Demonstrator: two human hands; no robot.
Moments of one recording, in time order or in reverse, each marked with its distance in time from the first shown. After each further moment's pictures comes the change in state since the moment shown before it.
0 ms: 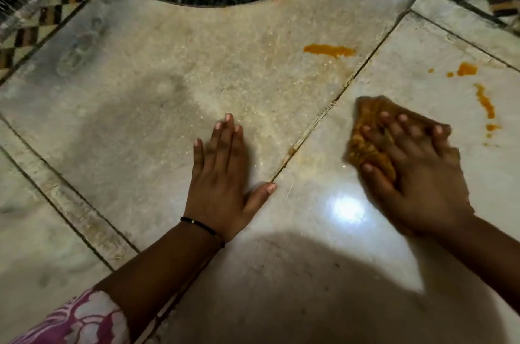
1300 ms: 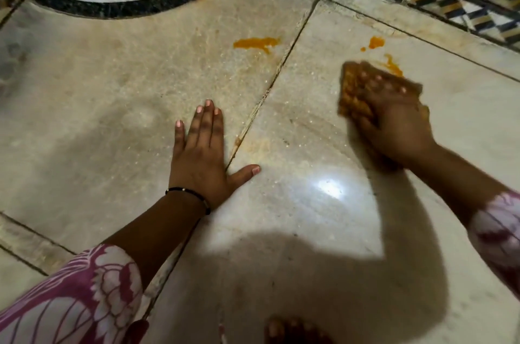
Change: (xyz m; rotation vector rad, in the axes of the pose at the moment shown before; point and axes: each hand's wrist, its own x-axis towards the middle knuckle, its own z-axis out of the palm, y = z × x) left_hand 0.040 0.025 0.012 0.123 -0.143 0.113; right_hand 0.003 0.064 -0.009 0.135 0.095 0.162
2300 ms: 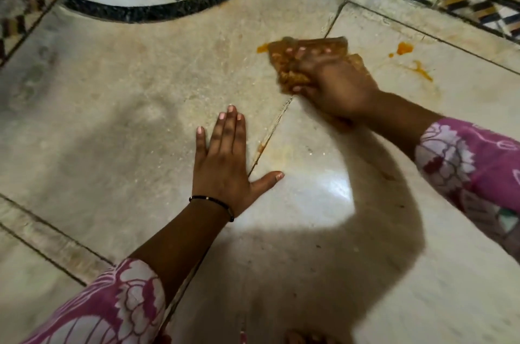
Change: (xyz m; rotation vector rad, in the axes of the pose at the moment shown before) left_hand -0.001 0.002 -0.004 0.003 -0.020 -0.028; right_hand 0.101 -0.083 0.005 0.114 -0.049 -0.317
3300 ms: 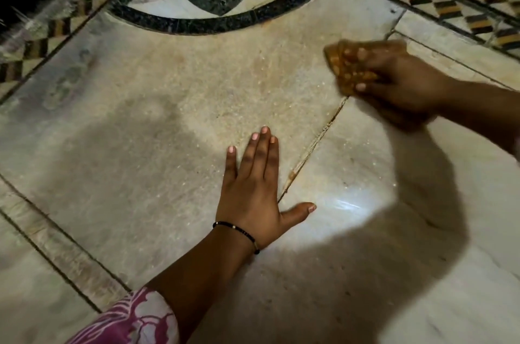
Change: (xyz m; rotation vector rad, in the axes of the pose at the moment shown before) left_hand 0.000 -0.002 0.003 -0.115 0.030 0.014; right_hand 0.035 0.046 -0.035 -0.048 -0.082 -0.076
